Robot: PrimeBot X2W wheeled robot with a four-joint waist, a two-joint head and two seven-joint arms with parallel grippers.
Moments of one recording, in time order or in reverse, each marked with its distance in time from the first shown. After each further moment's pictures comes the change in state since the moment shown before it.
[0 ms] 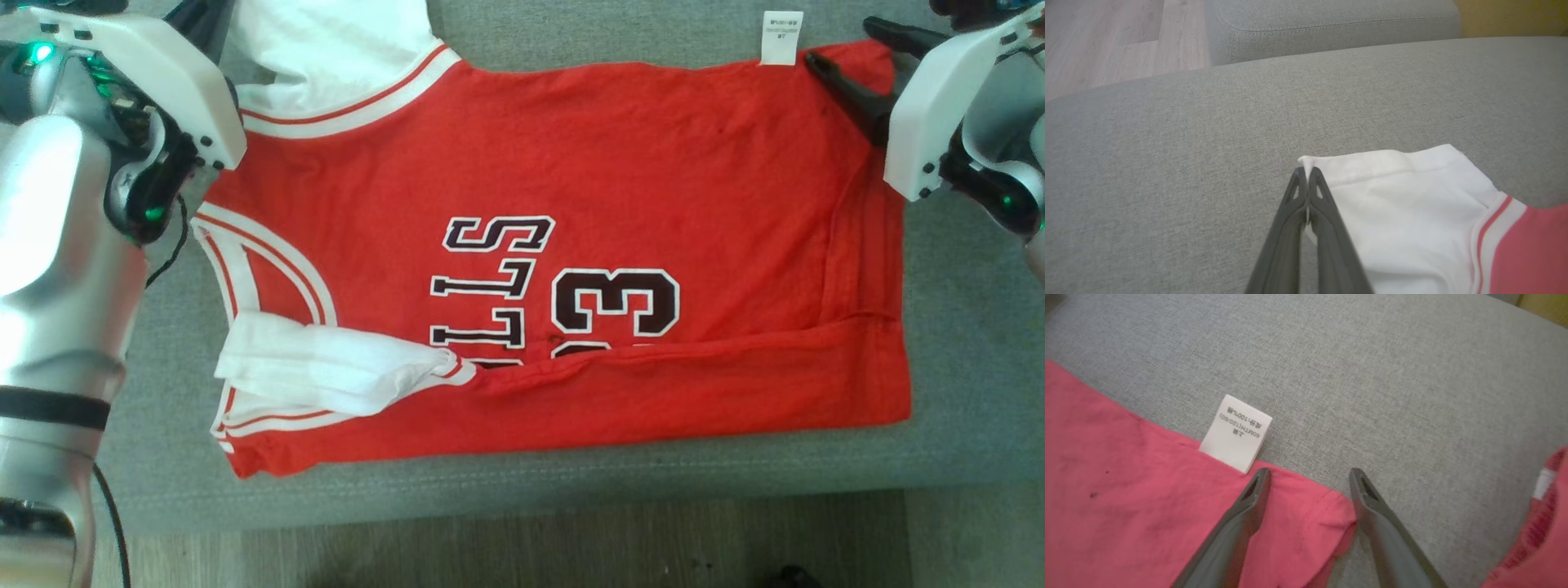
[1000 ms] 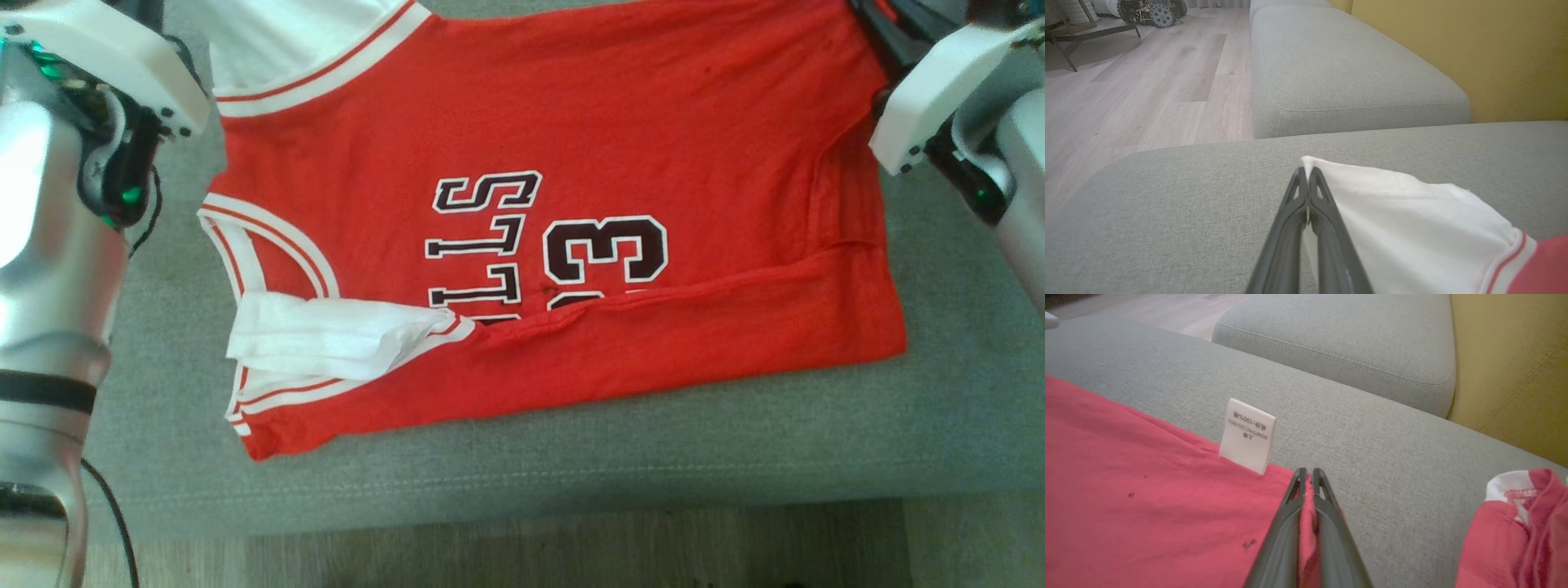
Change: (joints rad) left arm -0.042 0.001 0.035 0.083 -0.012 0.050 -0.224; right arm -0.095 0.090 0.097 0.258 -0.038 0.000 -0.427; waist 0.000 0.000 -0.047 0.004
